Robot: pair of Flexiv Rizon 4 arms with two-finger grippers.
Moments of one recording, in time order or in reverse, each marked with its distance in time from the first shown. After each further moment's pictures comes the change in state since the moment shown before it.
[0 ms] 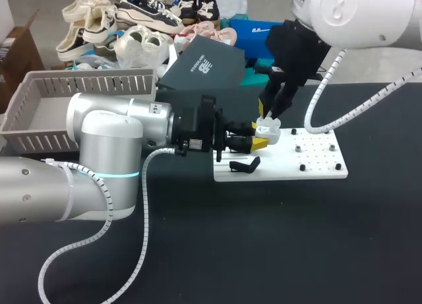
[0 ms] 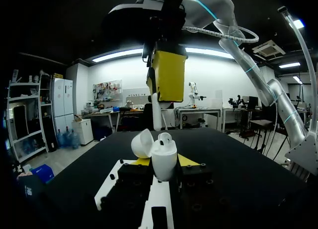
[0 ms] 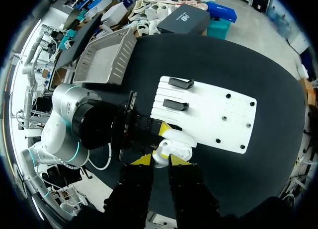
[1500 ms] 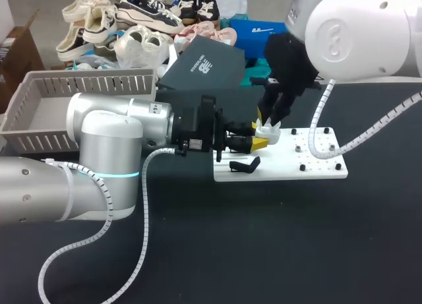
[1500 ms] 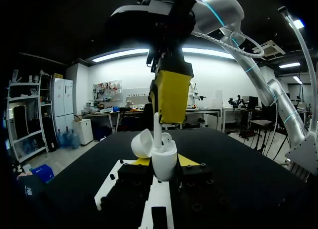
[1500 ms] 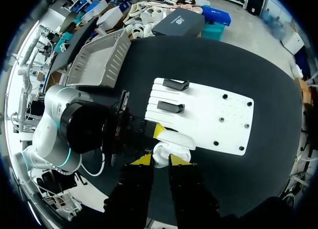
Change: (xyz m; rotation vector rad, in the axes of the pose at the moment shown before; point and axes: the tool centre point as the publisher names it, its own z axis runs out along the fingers) left arm 0.000 0.000 0.000 0.000 0.000 0.000; right arm 0.000 -0.005 0.016 0.053 -0.052 0.014
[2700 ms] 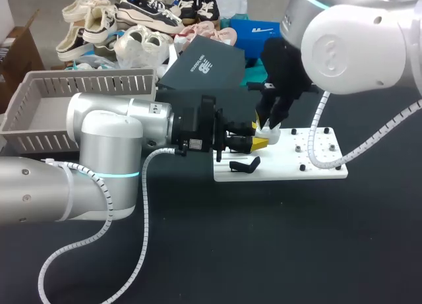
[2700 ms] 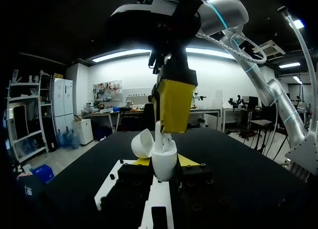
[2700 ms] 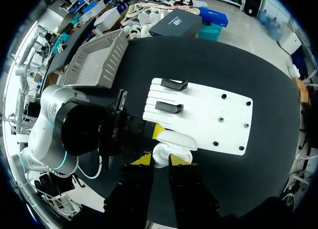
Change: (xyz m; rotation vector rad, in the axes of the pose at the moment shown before) left arm 0.000 0.000 0.000 0.000 0.000 0.000; right arm 0.001 0.001 0.008 0.029 -0.014 0.008
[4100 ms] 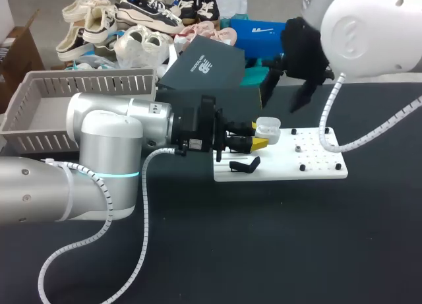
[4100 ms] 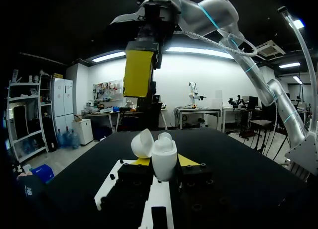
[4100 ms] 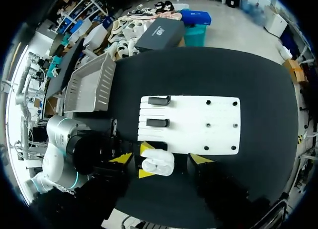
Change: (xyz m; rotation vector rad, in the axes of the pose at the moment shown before) left arm 0.000 0.000 0.000 0.000 0.000 0.000; right arm -0.029 -0.029 -0.028 -0.028 -0.075 0.188
